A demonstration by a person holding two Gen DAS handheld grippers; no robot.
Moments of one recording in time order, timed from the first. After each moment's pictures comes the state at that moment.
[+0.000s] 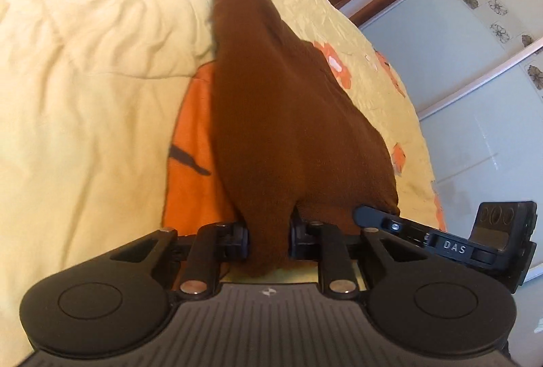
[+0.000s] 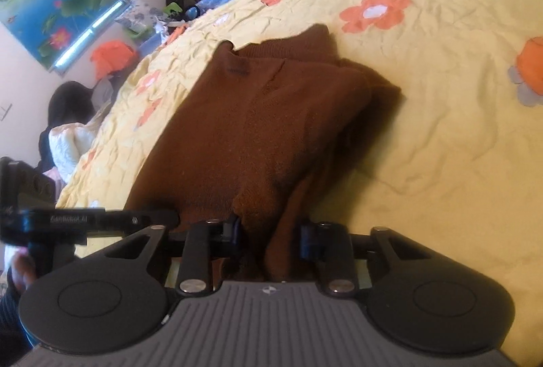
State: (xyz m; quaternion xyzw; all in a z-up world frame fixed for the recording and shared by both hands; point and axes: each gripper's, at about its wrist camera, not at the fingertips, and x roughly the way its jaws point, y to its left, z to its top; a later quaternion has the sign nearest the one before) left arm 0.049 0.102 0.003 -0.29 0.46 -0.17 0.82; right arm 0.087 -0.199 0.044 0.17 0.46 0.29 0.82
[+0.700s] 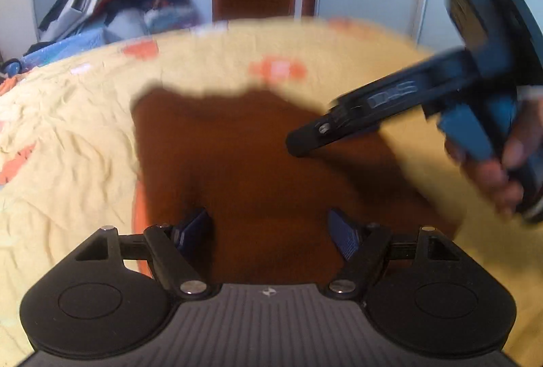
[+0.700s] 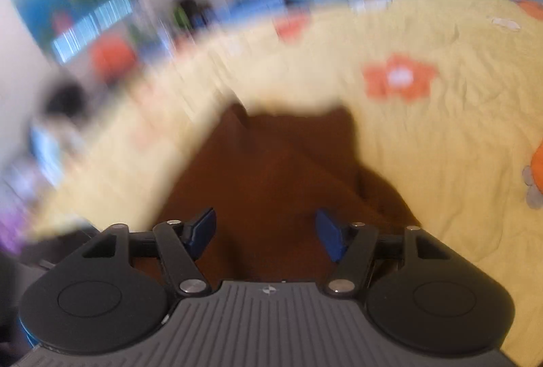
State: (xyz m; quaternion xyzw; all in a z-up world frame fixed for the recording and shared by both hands) left arm 0.030 -0.006 0.016 0.07 0.34 -0.16 0.93; right arm 0.131 -0.158 0.058 0.06 0.43 0.27 0.86
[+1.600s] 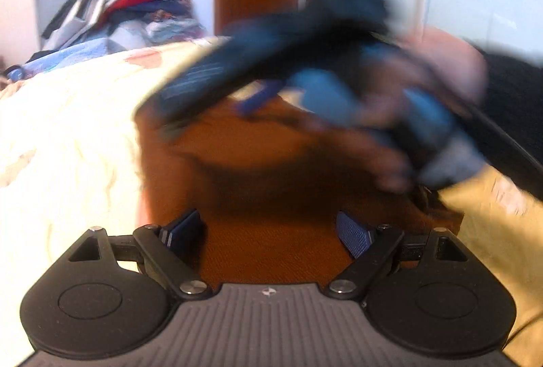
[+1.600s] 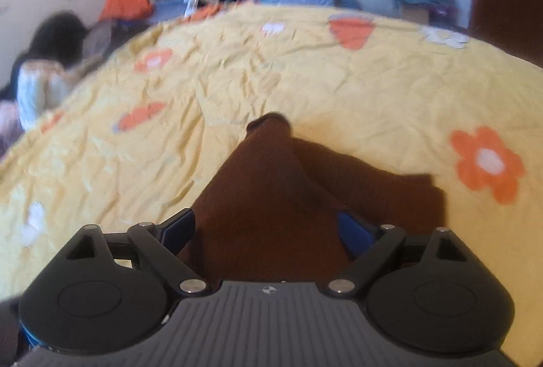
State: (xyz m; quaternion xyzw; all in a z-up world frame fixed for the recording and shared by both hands) left arm 0.025 0.011 0.027 0.02 0.31 -0.16 0.93; right arm 0.170 -0.066 0.072 -0.01 0.40 0.31 0.86
